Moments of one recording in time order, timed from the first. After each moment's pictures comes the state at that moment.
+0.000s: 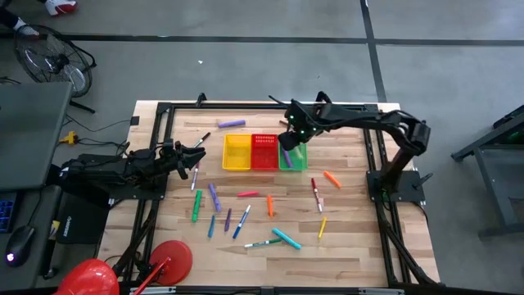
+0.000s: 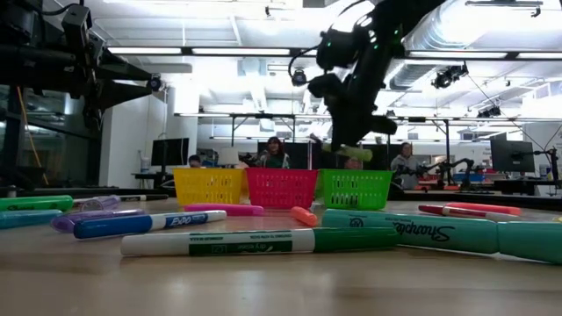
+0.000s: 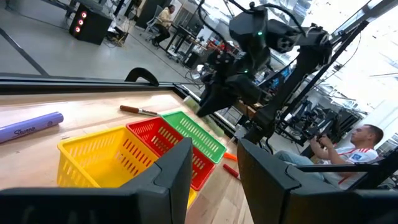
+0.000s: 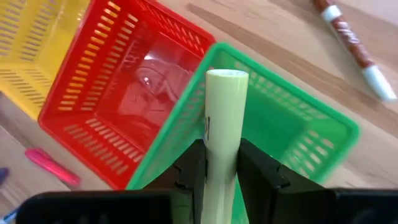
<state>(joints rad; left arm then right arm) -0.01 0.01 0.03 0.04 -0.41 -0.58 -0.43 1.71 1.25 -0.68 -0.10 0.63</state>
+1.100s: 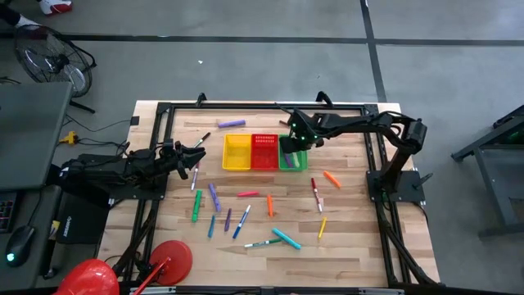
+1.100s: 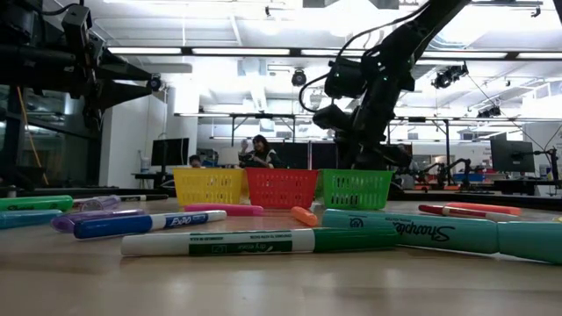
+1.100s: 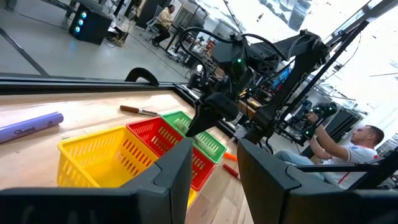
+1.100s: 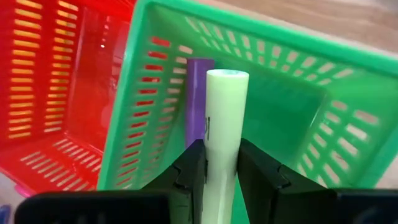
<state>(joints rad) -0.01 0.01 0.03 0.04 -0.41 -0.58 -0.45 1.74 1.04 -0.44 -0.17 0.85</state>
